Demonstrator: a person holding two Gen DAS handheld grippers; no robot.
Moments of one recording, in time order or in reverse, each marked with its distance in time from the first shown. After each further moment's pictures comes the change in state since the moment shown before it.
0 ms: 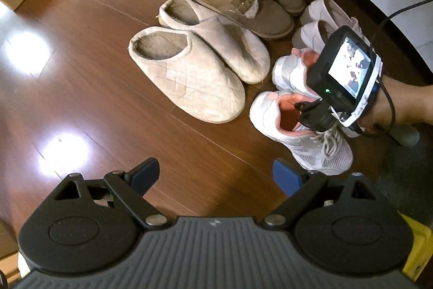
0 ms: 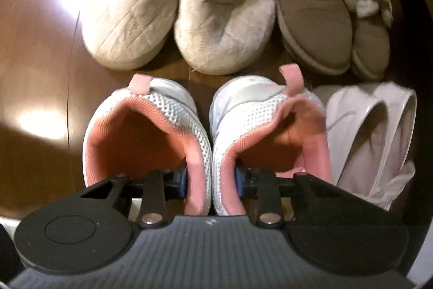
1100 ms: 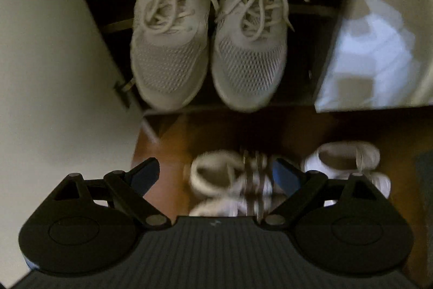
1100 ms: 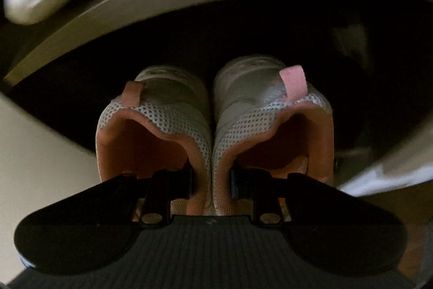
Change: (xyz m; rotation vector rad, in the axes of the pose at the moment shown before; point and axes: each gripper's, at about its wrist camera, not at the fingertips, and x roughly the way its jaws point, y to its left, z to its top) left arm 0.004 -0.045 0.301 0.546 -0.522 -0.119; right arm -0.321 -0.339 0.159 1.462 -0.553 -0.102
